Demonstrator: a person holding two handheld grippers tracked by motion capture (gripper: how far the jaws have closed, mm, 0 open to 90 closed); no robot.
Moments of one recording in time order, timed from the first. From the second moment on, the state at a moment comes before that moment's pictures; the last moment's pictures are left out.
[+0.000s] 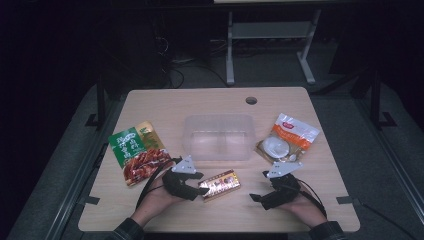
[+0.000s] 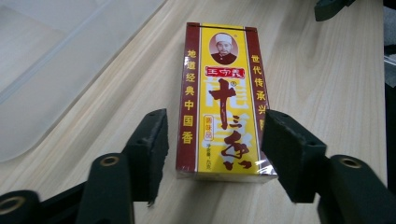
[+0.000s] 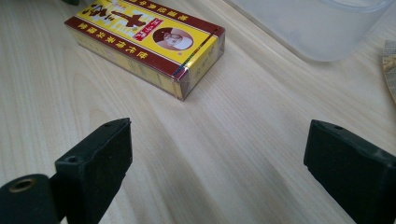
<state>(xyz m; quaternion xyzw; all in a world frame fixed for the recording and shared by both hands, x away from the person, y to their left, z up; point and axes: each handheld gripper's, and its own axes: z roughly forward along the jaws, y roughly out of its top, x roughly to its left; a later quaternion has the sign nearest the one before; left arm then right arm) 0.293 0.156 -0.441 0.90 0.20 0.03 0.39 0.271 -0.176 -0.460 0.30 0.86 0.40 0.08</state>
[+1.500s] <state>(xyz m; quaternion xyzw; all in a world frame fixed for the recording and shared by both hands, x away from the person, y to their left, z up) 0.285 0.133 -0.465 0.92 0.18 0.06 0.34 0.271 -0.177 -0.460 0.30 0.86 0.40 0.08</state>
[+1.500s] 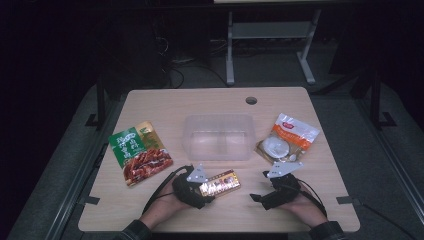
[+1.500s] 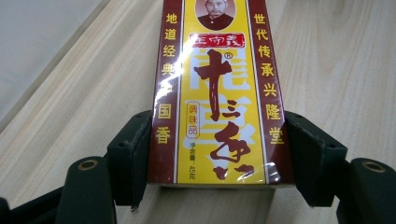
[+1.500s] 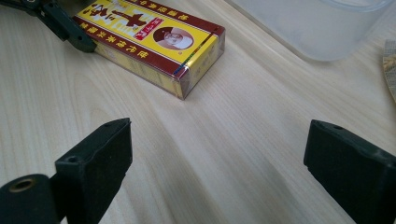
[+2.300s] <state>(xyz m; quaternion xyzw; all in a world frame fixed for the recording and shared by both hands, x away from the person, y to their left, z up) 0.291 0.160 -0.443 0.90 0.19 0.04 0.40 0.268 -0.175 -0.452 0.28 0.87 0.41 0.05</state>
